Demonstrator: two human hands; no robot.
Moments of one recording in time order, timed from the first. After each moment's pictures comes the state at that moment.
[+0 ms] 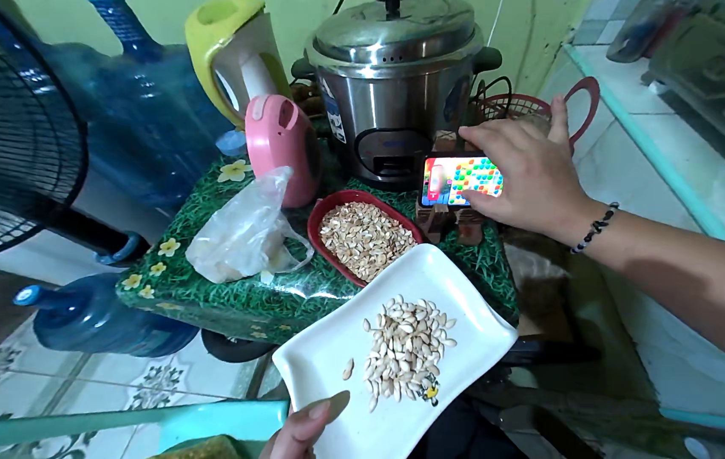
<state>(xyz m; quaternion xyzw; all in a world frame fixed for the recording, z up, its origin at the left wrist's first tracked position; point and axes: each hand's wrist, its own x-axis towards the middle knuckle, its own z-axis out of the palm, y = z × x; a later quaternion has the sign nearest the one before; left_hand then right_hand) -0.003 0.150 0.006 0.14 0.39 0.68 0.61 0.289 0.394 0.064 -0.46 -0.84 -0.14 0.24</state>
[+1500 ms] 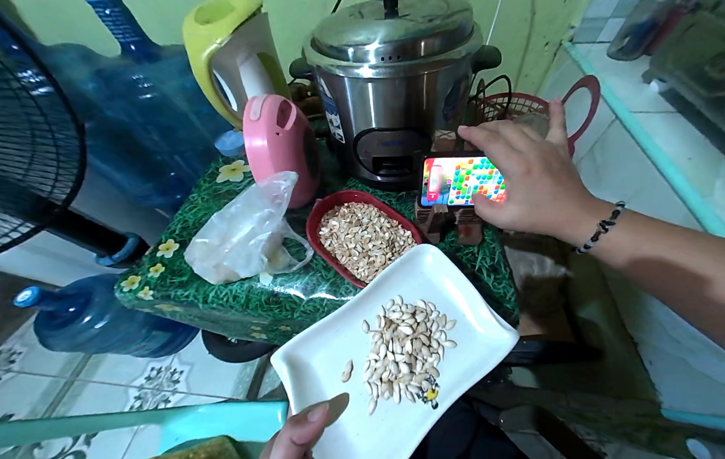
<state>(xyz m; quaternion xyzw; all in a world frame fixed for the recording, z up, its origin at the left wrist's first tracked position) -0.003 0.150 0.005 0.14 0.37 0.68 0.61 0.293 0.392 0.064 -0.46 -0.85 -0.12 0.22</state>
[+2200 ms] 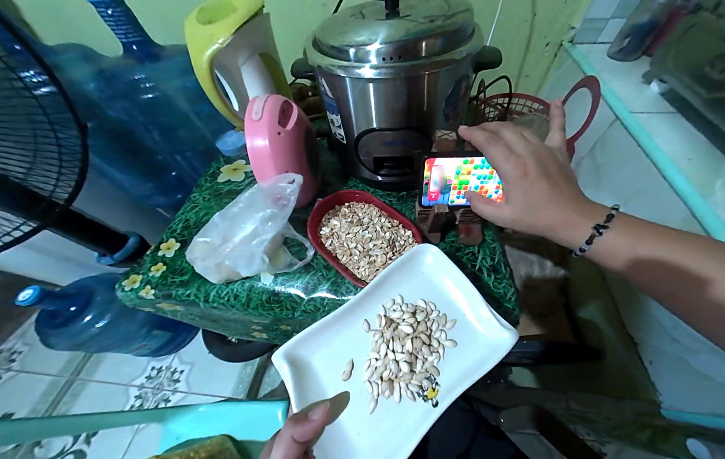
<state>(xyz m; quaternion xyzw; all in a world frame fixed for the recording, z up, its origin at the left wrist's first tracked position) -0.003 0.150 0.005 0.14 0.38 0.68 0.61 0.289 0.390 0.063 -0.47 -0.85 -0.12 0.22</state>
